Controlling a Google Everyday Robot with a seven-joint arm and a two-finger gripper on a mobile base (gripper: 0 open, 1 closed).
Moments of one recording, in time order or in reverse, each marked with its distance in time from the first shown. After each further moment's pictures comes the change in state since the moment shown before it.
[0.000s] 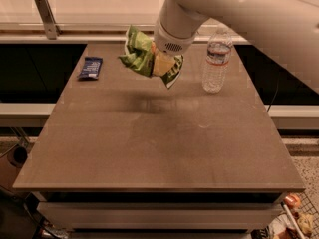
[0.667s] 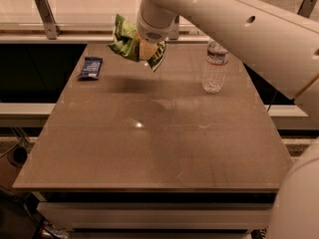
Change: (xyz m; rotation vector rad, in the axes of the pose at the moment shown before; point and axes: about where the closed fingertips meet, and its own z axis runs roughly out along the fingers) arm -0.037 -0.066 0.050 0.089 -0.002 -0.061
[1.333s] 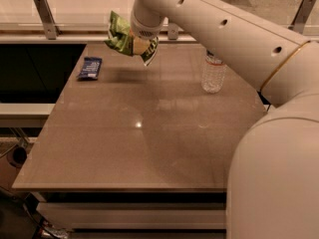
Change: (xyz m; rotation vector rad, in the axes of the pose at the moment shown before) arm -0.018 -0.033 0.042 0.041 -0.030 -0.022
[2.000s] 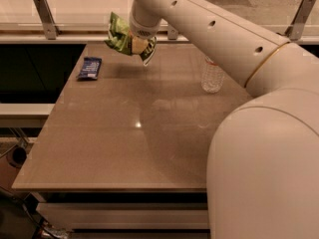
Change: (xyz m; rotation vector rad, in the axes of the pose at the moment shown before) arm -0.001 -0.012 0.025 -0.008 0.003 0.005
